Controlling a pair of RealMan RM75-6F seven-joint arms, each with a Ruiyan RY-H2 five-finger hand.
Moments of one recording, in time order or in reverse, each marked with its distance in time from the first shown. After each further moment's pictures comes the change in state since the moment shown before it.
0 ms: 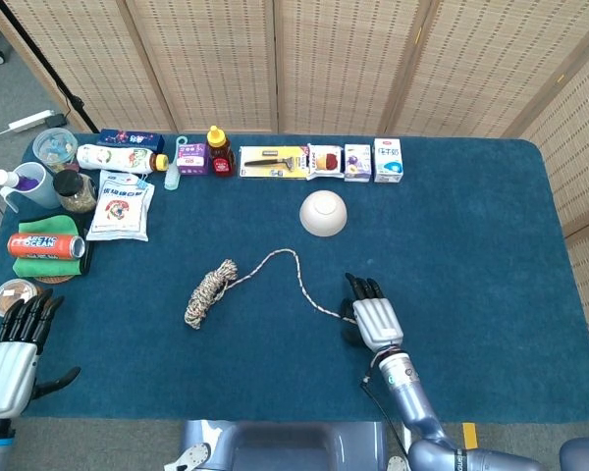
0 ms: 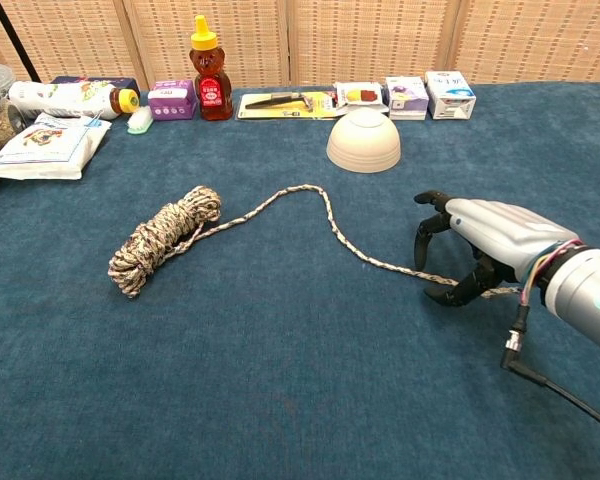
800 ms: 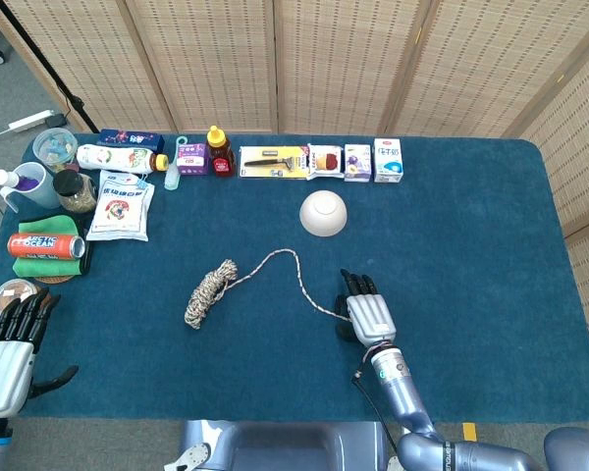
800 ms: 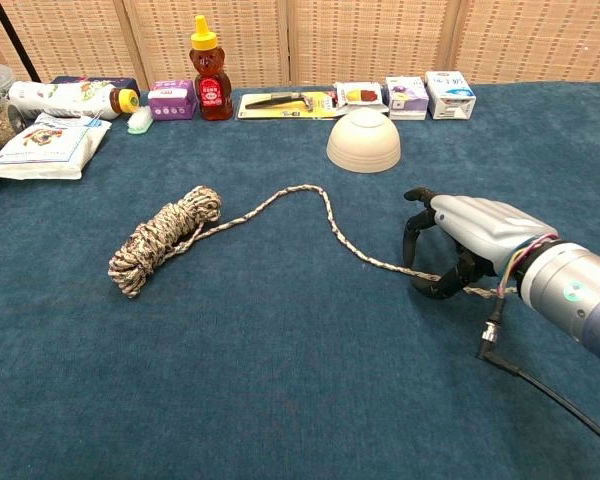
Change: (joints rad) left arm 0.000 0.006 -0.002 -0.001 -0.006 0.006 -0.012; right arm 0.058 -0.040 0.000 0.024 0.076 0.027 -0.036
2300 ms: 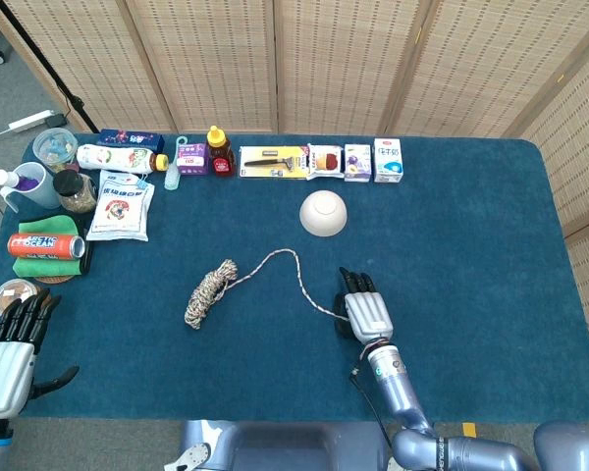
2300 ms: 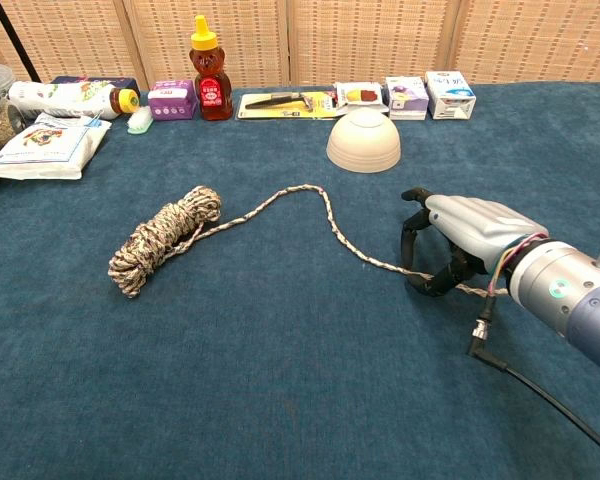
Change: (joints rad) left arm 0.000 -0.003 0.003 -0.001 0.003 0.002 0.006; right arm 0.040 -0.023 -0.009 0.030 0.050 0.021 -0.003
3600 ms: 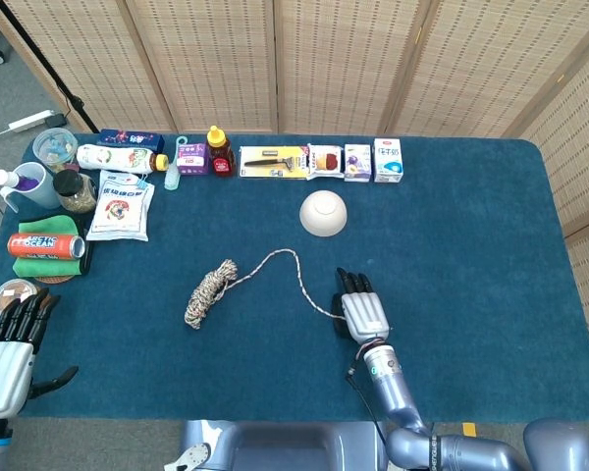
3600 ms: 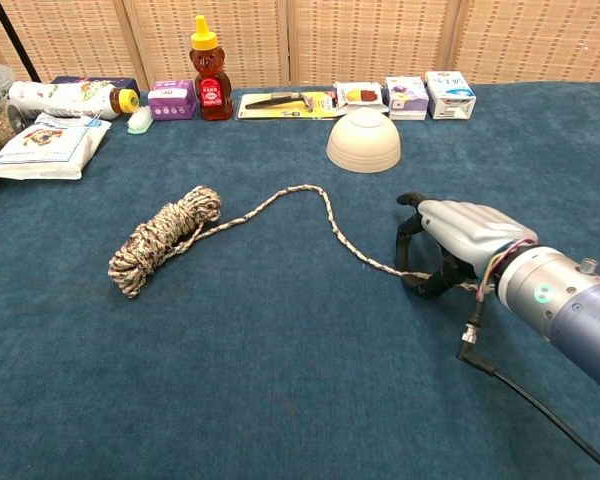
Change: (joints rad) left arm -0.001 0.003 0.000 0.001 -0.001 0.000 -0.007; right arm 0.018 -0.036 -0.006 0.040 0.018 0.010 -0.018
